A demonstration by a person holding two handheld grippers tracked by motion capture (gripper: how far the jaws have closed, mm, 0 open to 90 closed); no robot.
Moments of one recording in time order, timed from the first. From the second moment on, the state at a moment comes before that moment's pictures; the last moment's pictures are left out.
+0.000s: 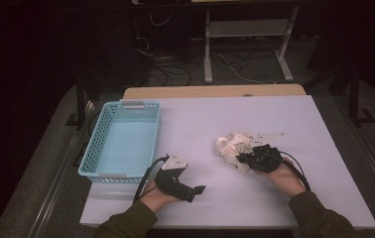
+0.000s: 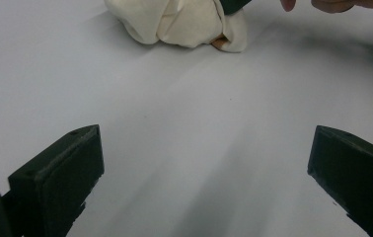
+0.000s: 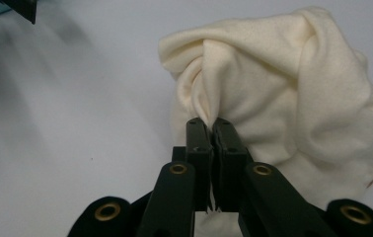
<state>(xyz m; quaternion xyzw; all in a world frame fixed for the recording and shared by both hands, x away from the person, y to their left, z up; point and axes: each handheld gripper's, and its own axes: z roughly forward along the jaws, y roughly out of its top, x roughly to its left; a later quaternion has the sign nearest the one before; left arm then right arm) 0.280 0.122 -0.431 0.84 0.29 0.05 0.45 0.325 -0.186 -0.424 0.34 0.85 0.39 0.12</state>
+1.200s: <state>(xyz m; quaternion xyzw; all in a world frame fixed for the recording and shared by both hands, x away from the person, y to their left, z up) 0.280 0.123 -0.430 0.84 0.29 0.05 0.45 0.315 -0.210 -0.387 0.33 0.82 0.45 0.14</state>
